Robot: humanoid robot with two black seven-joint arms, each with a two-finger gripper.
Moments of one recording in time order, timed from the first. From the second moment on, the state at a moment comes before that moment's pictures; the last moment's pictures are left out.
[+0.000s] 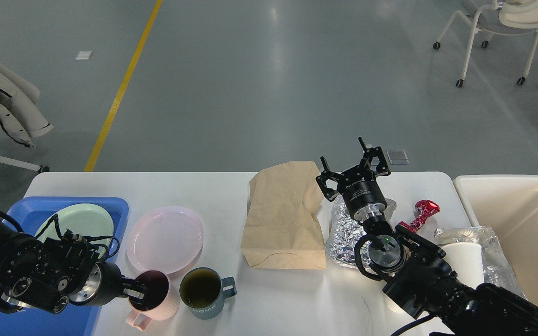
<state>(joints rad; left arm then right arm) -1.50 0.36 1.33 -1.51 0.59 0.25 -0.10 0.68 0.12 0.66 0.32 0.19 0.56 0.48</state>
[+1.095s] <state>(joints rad) -1.41 1.02 1.55 -0.98 0.84 0.07 -0.55 0.68 0.12 0.66 0.32 0.19 0.56 0.48</state>
